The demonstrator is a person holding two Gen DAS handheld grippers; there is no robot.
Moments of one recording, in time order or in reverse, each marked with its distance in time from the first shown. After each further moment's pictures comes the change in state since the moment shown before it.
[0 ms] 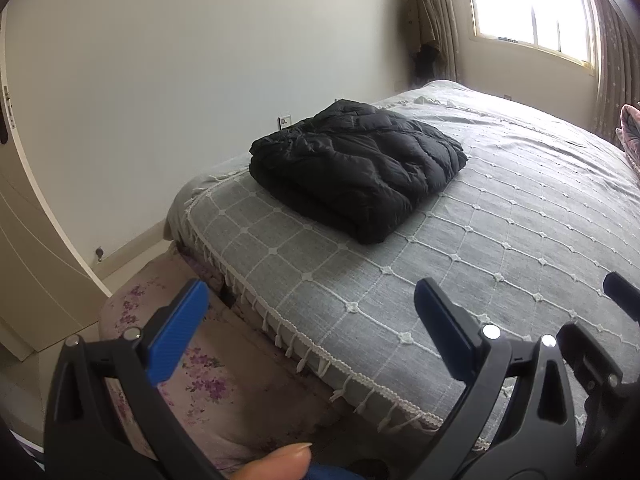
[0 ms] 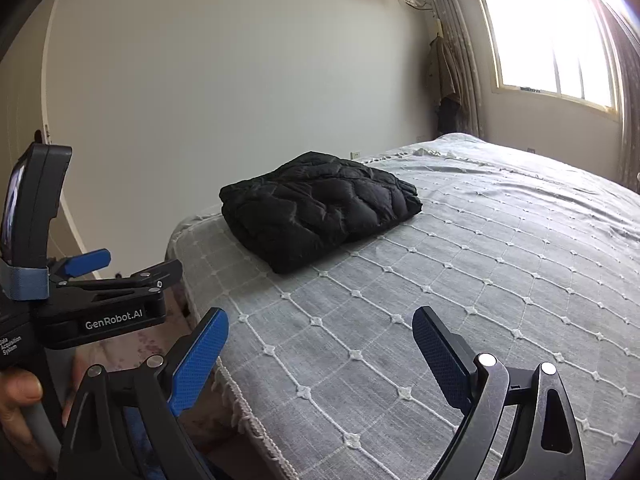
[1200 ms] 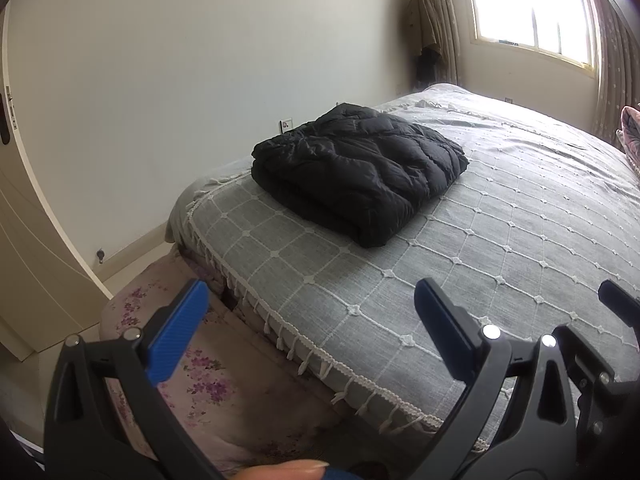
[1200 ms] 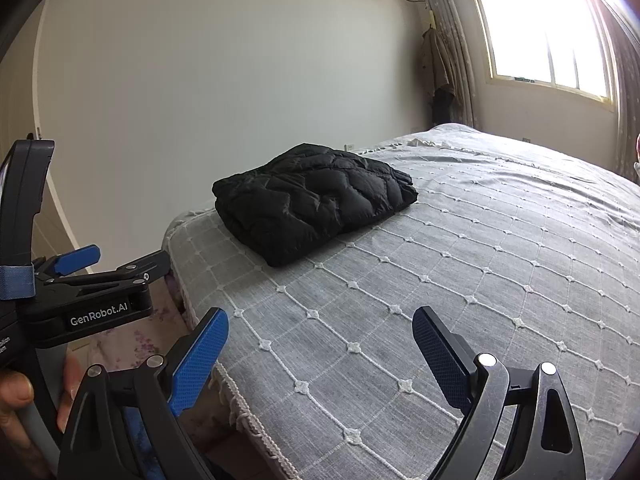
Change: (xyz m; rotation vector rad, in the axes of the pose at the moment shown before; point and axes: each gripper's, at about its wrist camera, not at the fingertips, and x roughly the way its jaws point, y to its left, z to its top) left arm -0.003 0.001 0.000 -0.005 -0.013 0.005; right arm 0.010 -0.001 -0.003 0.029 0.024 -0.016
